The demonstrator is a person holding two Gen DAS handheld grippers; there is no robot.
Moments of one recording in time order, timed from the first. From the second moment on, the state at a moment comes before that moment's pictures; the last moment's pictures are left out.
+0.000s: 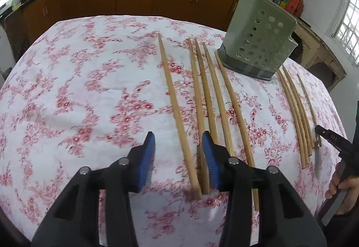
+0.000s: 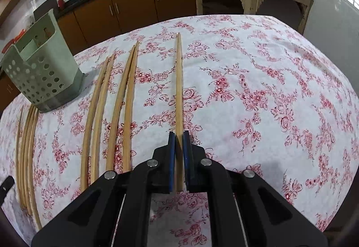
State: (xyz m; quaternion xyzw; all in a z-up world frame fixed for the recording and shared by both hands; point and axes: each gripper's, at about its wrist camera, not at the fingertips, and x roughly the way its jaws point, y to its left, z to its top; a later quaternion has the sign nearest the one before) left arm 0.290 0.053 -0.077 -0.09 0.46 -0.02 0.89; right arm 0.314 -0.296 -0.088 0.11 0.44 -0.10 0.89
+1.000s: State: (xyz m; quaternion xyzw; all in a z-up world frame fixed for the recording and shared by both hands) left arm 0.297 0.074 -0.083 -0.06 0.45 -0.01 0.89; right arm 0.312 -0.294 -0.093 0.09 0.43 -0.06 0.90
